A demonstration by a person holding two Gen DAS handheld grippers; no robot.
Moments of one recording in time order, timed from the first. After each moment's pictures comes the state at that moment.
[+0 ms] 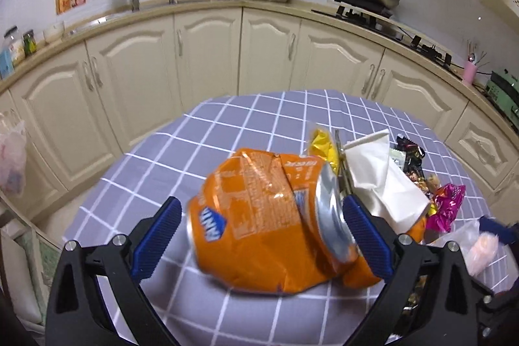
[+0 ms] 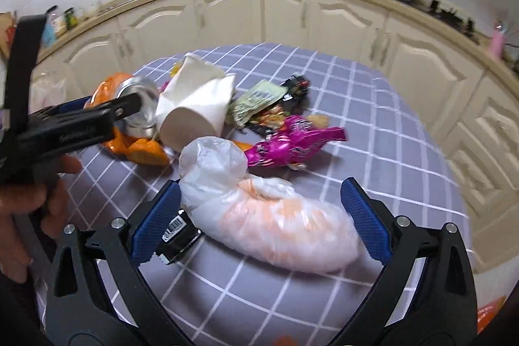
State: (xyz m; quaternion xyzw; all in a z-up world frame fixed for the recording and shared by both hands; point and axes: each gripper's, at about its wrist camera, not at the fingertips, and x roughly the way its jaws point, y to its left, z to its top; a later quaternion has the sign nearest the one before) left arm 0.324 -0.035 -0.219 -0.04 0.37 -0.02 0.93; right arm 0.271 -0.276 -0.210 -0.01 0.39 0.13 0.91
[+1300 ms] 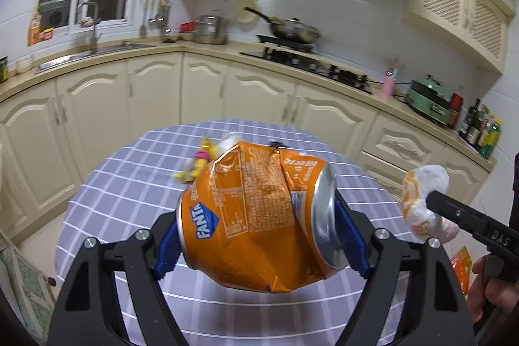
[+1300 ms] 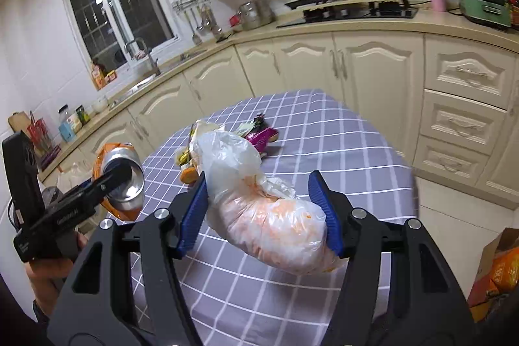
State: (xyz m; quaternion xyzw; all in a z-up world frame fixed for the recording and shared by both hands) left arm 0.153 -0.092 -0.139 -0.05 0.27 -0.15 0.95; right arm 0.109 -0.381 -0.135 0.16 0.27 0.09 0.94
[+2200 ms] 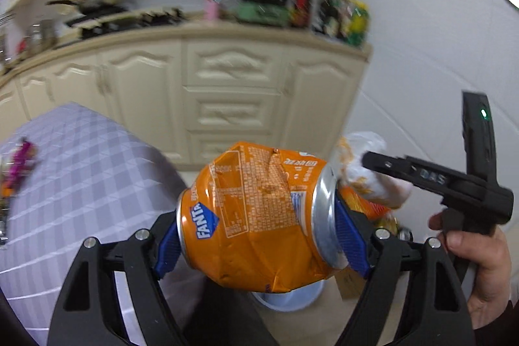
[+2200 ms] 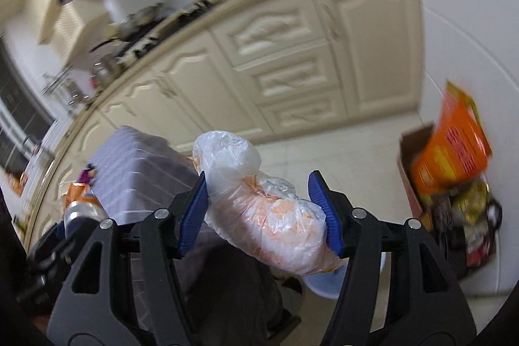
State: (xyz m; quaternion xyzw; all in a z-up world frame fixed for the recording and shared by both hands) left arm 0.044 -0.413 -0.212 0.10 0.33 -0.44 0.83; right arm -0.061 -0.647 -0.237 0.33 0.30 -0.20 0.87
